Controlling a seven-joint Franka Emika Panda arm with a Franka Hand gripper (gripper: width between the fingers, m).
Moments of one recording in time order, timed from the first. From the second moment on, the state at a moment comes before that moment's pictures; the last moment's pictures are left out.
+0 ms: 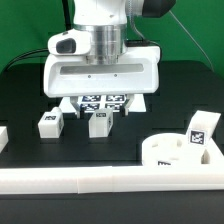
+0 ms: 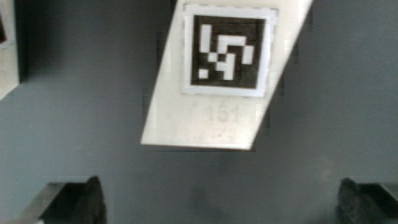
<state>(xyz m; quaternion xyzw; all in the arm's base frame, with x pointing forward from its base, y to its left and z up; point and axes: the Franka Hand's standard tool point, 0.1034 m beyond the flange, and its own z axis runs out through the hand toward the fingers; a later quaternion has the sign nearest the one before) 0.510 -0.024 0.044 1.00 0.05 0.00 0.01</state>
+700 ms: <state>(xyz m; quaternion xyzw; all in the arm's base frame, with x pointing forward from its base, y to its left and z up) 0.499 -0.039 0.033 0.97 0.02 -0.24 -0.04</state>
